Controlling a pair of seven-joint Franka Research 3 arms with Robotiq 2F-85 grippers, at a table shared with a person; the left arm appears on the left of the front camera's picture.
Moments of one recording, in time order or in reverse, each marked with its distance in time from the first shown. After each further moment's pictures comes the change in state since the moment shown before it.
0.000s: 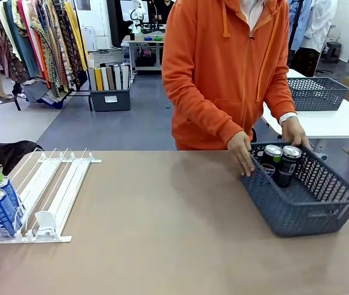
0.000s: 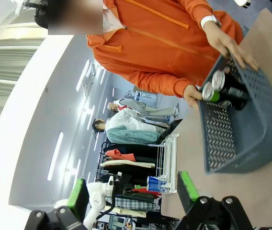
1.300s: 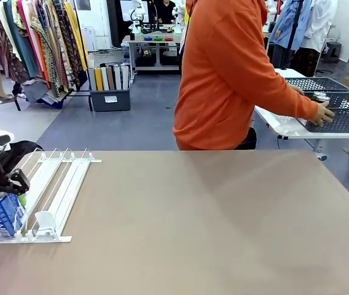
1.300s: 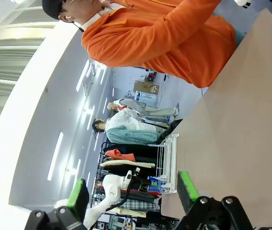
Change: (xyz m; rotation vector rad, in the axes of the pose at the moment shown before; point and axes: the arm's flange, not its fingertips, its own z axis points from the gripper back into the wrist) left arm 0.037 -0.008 -0.107 0.006 0.148 0.039; right arm 0.000 0.000 0.000 0.000 0.000 0.000
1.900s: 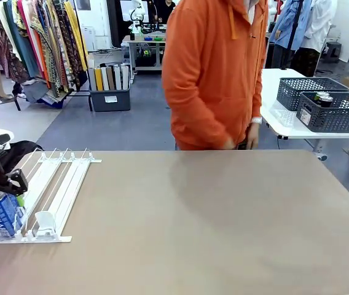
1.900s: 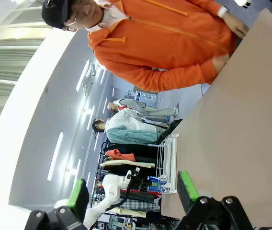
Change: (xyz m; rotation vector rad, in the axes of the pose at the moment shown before) left arm 0.000 0.000 0.001 0.003 0.001 -0.002; right arm 0.000 0.000 0.000 0.000 0.000 0.000
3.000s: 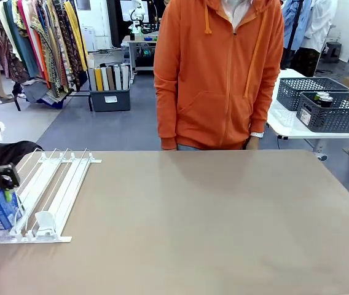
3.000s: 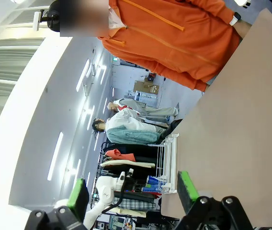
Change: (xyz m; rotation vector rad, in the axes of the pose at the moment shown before) left arm -0.014 0.010 0.045 -0.016 -0.028 0.000; right arm 0.000 0.000 0.000 0.000 0.000 0.000
